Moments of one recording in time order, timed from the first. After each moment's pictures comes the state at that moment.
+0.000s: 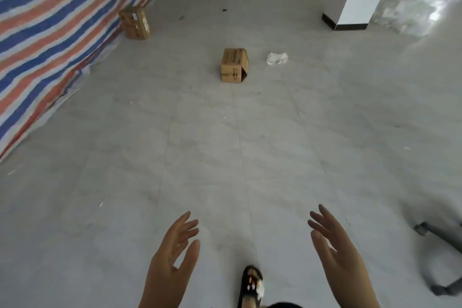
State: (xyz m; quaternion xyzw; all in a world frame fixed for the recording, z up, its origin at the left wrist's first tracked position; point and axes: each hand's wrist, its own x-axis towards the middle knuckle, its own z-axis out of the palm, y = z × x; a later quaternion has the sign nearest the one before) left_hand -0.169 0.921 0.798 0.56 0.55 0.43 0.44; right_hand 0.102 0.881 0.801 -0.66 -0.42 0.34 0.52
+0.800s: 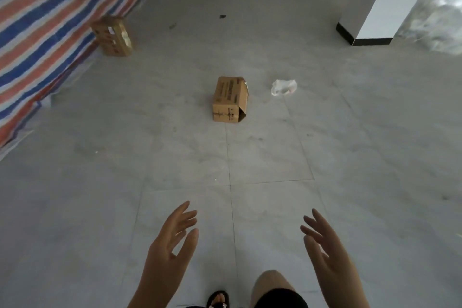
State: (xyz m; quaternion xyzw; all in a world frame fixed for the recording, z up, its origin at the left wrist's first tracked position) left_hand -0.010 1.586 0.800 0.57 0.55 0.42 0.44; right_hand 0.258 1.529 0.793 -0.65 -0.44 0.36 0.50
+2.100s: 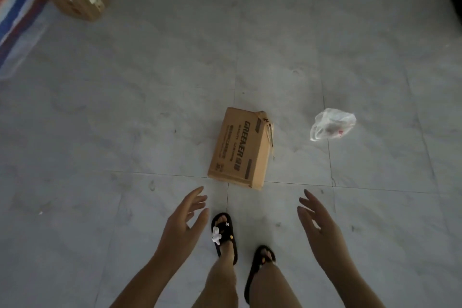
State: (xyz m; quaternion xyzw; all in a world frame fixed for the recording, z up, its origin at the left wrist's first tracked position) left_hand 0.136 2.515 0.683 0.48 0.67 0.25 0.51; right_hand 0.407 2.505 0.676 -0.74 -0.43 0.46 0.26
